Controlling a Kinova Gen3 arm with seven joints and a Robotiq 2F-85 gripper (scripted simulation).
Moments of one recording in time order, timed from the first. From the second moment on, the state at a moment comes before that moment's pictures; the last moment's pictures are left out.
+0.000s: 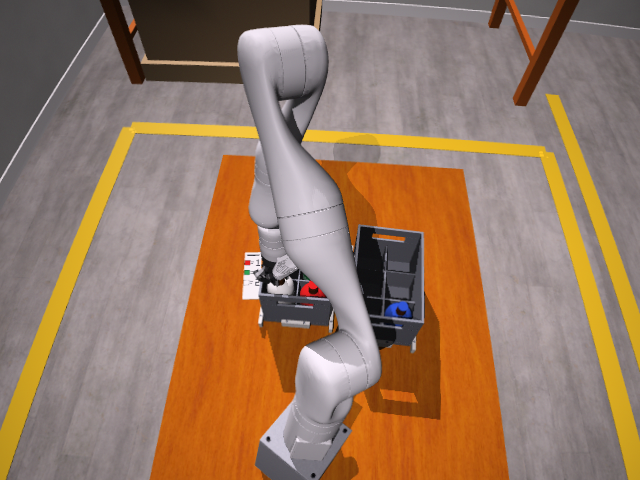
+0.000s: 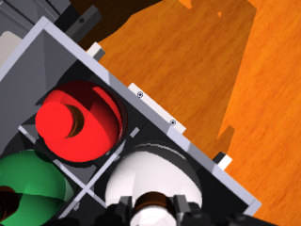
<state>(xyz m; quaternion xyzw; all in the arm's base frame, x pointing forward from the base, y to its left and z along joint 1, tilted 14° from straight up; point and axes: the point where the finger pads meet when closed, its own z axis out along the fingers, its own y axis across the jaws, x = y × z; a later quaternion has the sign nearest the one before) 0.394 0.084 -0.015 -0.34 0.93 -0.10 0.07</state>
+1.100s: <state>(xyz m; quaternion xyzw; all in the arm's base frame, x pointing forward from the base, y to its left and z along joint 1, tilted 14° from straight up) 0.395 0.083 -0.023 -0.34 0.93 -0.10 0.07</state>
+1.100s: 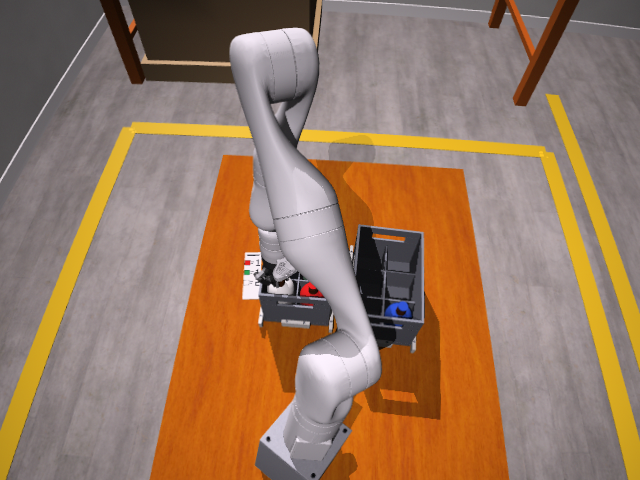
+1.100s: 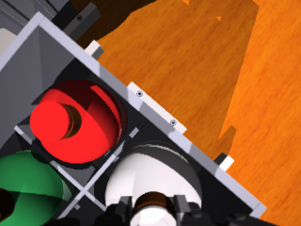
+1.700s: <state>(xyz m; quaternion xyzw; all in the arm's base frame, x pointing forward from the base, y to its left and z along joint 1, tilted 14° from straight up) 0.395 0.083 -0.024 -0.34 0.93 -0.10 0.07</state>
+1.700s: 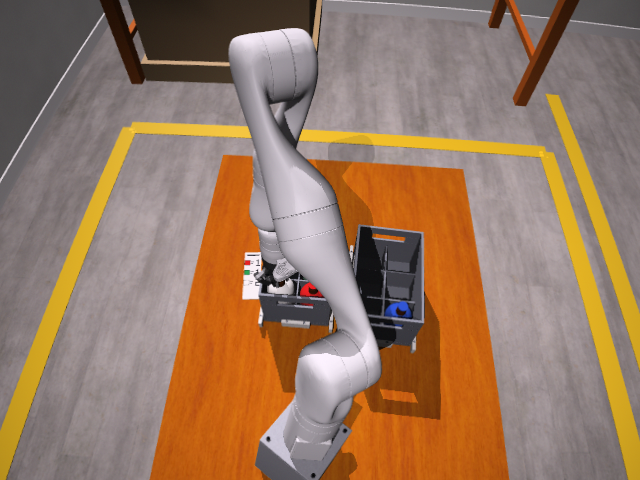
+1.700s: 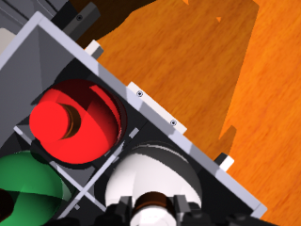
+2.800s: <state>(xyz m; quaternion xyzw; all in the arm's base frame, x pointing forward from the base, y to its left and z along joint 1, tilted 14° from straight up) 0.398 0.081 -0.038 -0.34 0.93 -0.10 0.07</state>
